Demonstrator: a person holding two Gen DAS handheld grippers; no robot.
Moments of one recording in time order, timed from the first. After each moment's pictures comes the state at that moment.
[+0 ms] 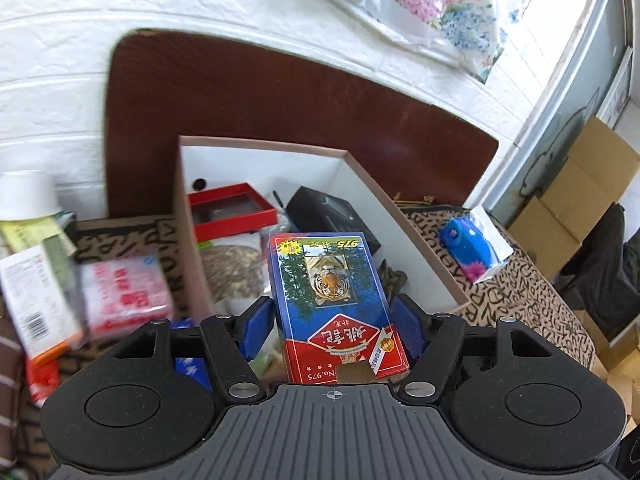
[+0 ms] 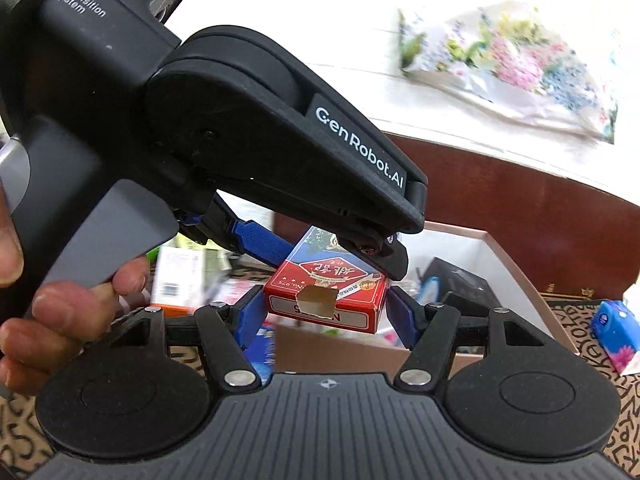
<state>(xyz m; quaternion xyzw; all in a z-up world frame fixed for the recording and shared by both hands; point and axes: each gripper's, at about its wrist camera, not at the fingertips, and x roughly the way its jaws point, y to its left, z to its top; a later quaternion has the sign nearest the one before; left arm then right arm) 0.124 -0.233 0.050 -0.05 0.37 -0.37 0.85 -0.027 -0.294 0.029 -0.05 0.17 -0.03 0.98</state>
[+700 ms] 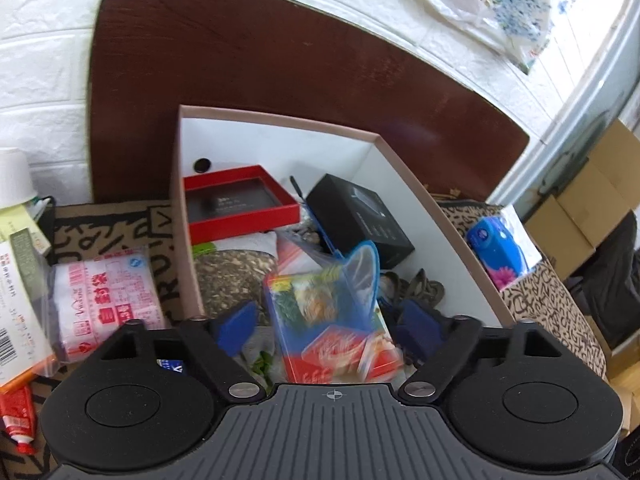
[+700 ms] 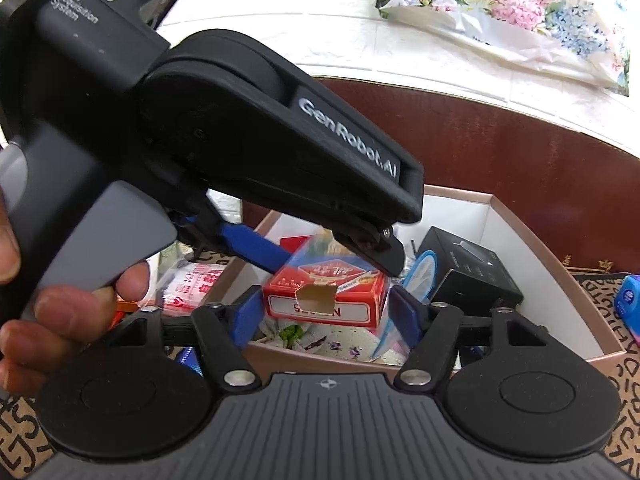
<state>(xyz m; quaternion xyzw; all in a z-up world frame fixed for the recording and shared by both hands) 0.174 -0.246 0.020 -0.07 0.40 -0.35 0.84 0.032 -0.324 0.002 -0.02 0.20 -0.04 0.98</state>
